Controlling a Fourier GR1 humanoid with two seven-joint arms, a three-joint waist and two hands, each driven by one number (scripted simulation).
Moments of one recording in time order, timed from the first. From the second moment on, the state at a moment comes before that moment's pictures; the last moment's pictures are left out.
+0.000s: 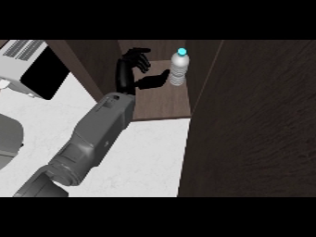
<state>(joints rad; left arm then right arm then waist) -1.07 0.00 -0.28 -0.23 0.53 0.65 -0.61 0.28 -0.35 0.53 -2.49 0.02 -0.24 0.14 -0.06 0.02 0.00</state>
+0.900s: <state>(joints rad) -1.15 0.01 -0.21 -0.11 0.54 0.57 -0.67 0.28 -0.34 0.51 -2.48 0.00 -0.20 0.13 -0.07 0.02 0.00</state>
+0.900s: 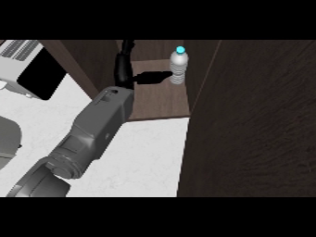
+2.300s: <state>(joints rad) -0.83 0.01 -0.38 -0.73 0.66 0.28 -0.56 0.32 -0.34 0.50 -2.48 0.00 -0.20 0.13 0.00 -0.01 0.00</state>
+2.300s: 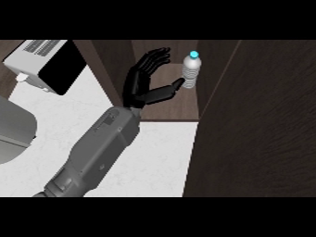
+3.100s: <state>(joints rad) -0.25 0.23 -0.52 -1.42 0.58 0.35 -0.46 0.21 -0.42 0.66 -2.48 0.02 -0.11 0.31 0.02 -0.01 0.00</state>
